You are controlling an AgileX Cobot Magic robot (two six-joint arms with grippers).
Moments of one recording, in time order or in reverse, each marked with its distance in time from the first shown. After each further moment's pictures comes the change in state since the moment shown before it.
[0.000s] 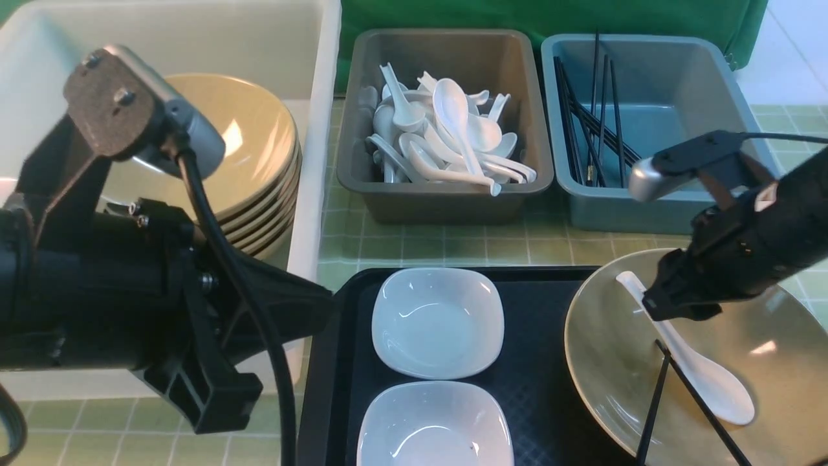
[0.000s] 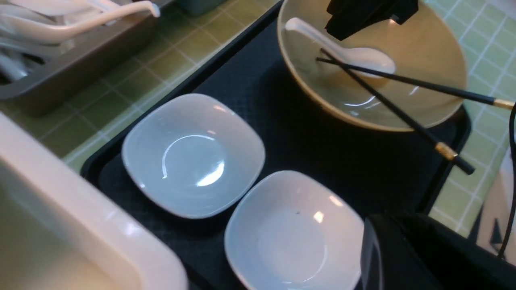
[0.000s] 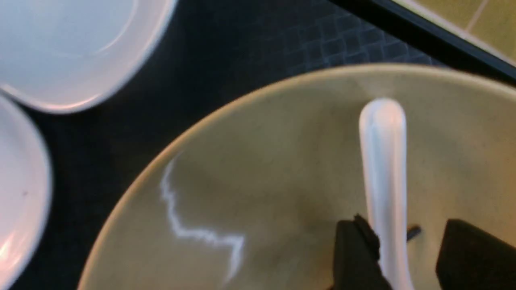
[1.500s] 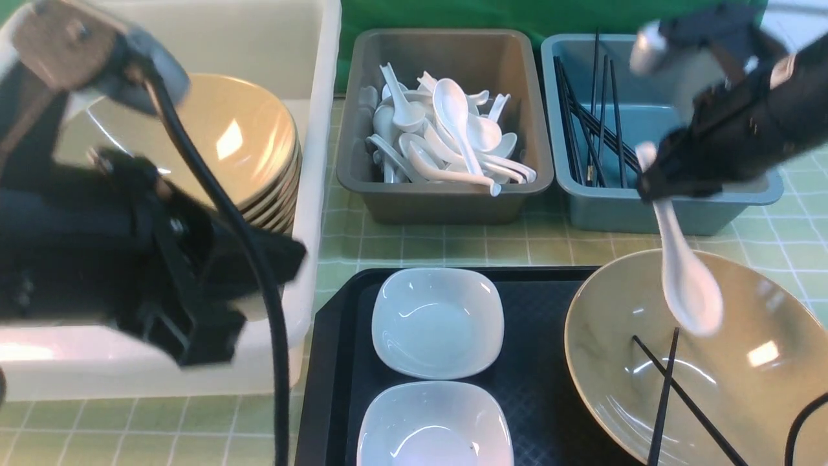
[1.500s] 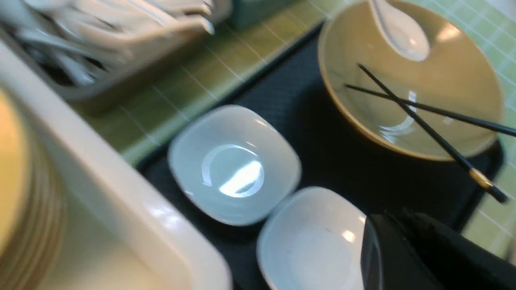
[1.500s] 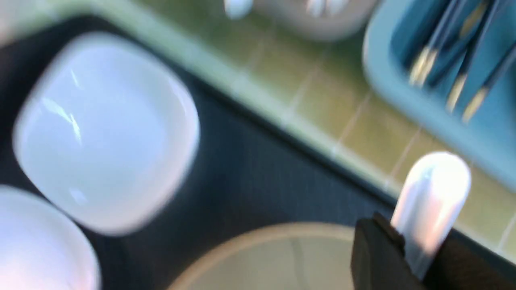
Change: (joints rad) right arm 0.000 -0.022 -0.325 0.037 0.114 0.002; left arm -0.003 0.000 -0.105 0.165 -0.004 -0.183
